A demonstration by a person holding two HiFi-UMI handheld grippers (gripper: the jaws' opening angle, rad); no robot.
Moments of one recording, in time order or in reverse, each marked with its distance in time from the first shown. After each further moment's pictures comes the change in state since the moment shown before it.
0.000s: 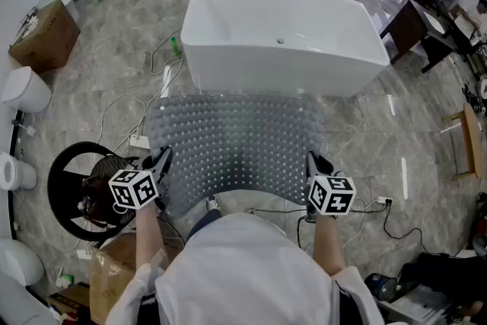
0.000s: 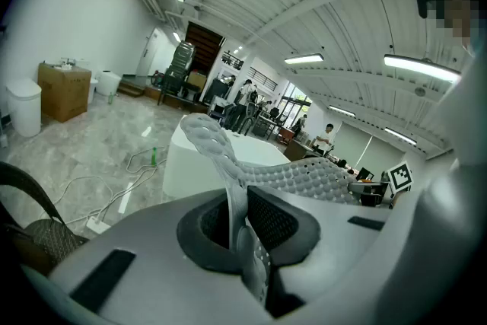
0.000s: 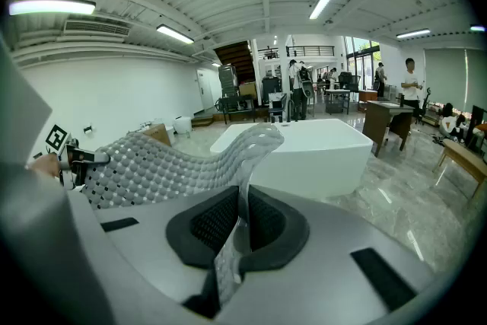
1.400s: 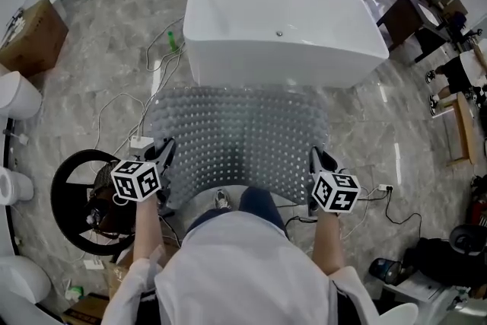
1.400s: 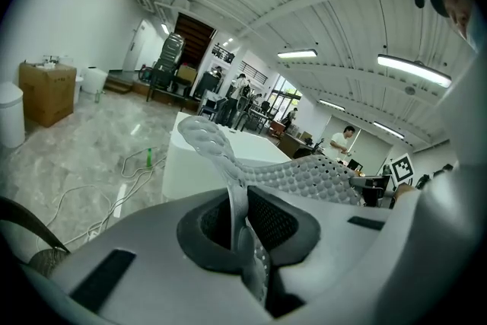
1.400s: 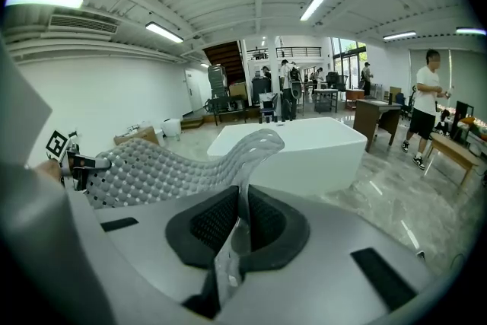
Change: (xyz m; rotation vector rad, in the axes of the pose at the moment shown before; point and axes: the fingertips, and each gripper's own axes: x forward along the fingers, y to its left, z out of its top) left arm 0.009 0.091 0.033 0.051 0.061 -0.080; right arm 0.037 0.076 0.009 0.061 -0.005 -0.088
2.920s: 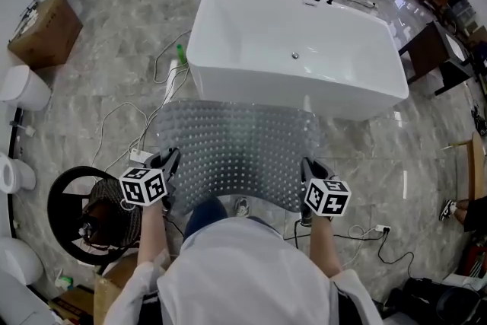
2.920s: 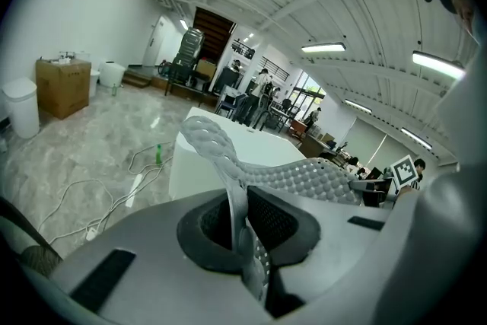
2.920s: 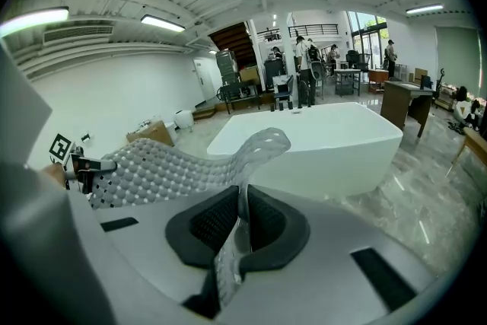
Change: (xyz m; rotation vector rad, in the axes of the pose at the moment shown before) left arm 0.147 0.022 0.061 -0.090 0.030 0.140; right arm 0.177 -0.071 0.069 0.007 0.121 0.152
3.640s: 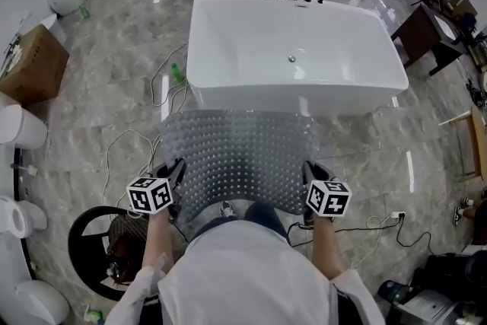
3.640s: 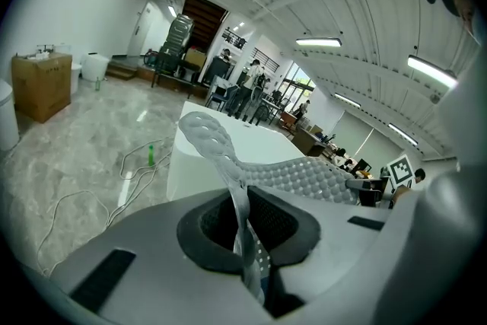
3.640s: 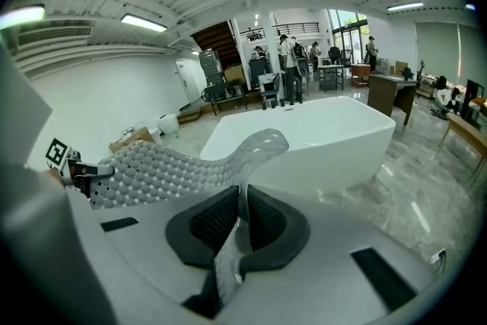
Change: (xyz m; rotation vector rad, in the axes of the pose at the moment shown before) left arm 0.036 0.084 0.057 0.034 0.082 -0.095; right arm 0.066 0.055 0.023 0.092 -0.001 -0.102
